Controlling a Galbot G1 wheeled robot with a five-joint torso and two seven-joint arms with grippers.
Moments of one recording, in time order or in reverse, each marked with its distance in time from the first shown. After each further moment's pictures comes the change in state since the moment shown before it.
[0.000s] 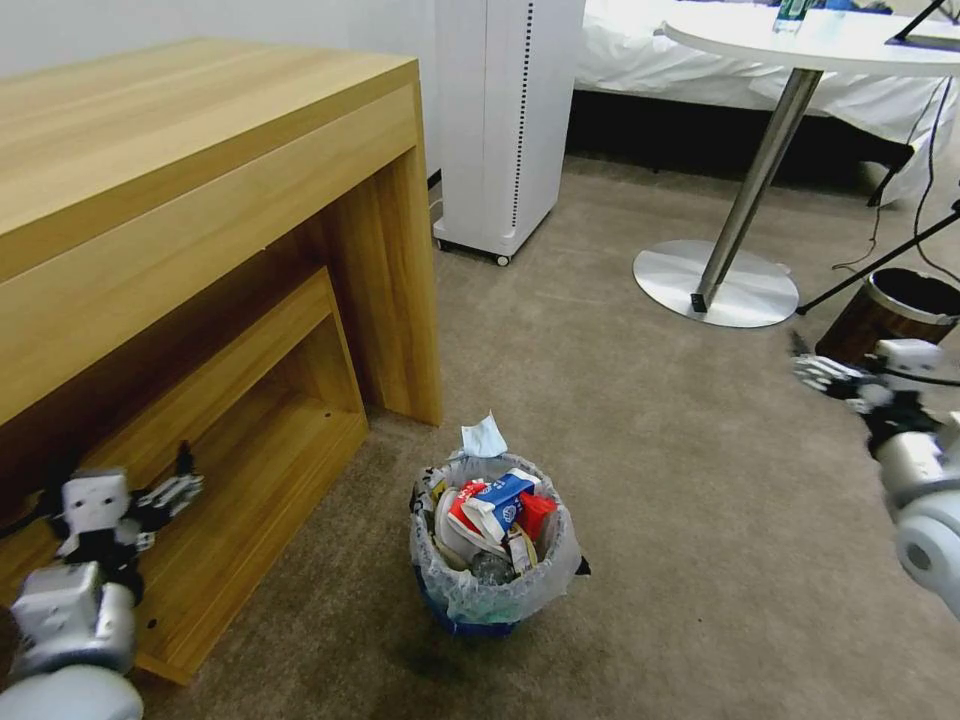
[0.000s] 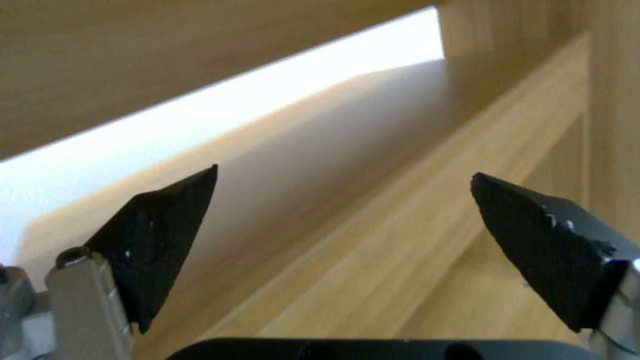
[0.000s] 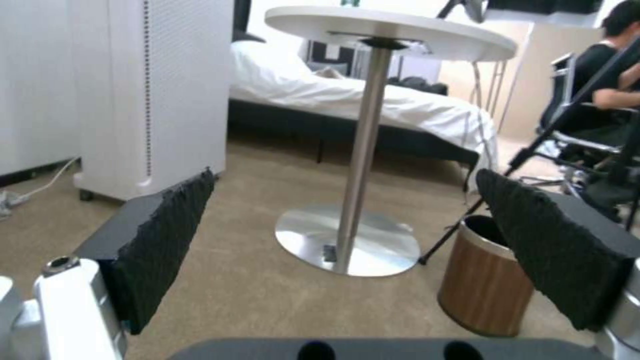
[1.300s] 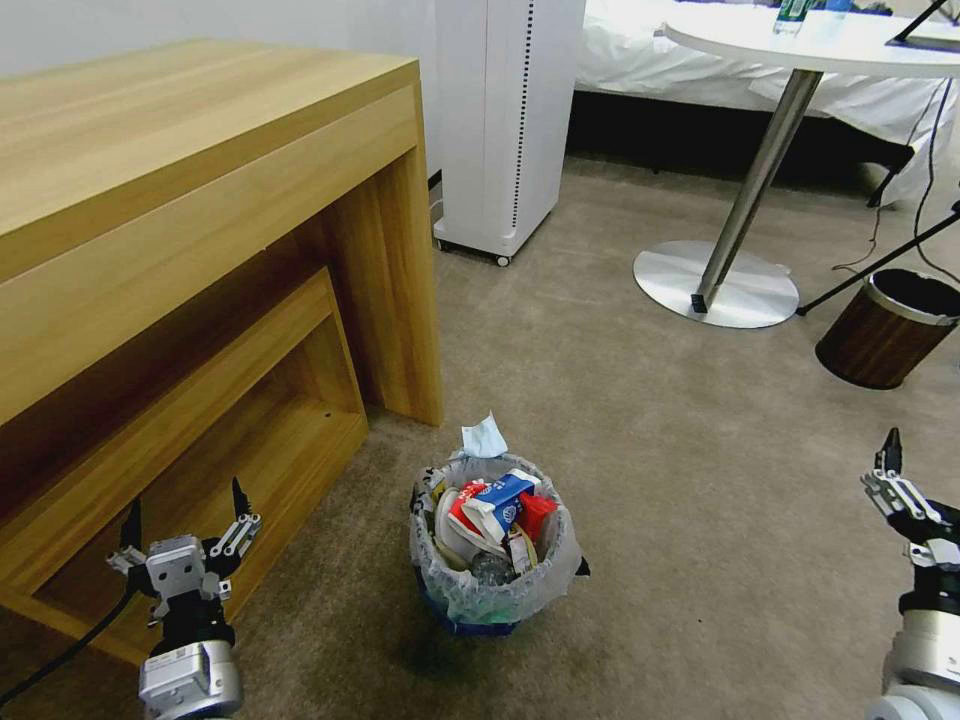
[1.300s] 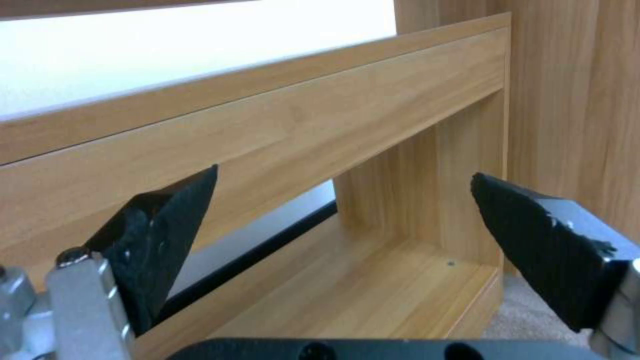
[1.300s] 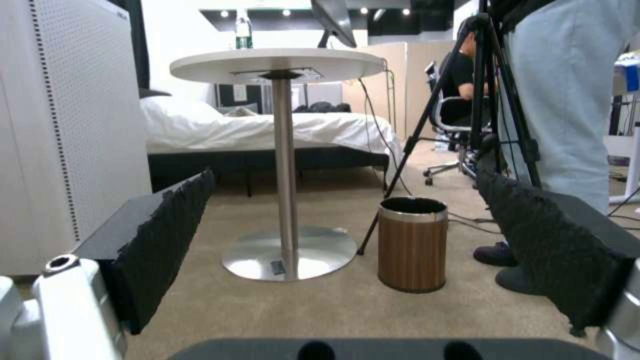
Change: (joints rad) left arm -0.116 -0.265 0.301 0.158 0.283 -0.158 0.043; right arm -0.159 0.626 0.096 0.206 -0.288 0.154 -0.066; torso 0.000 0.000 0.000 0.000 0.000
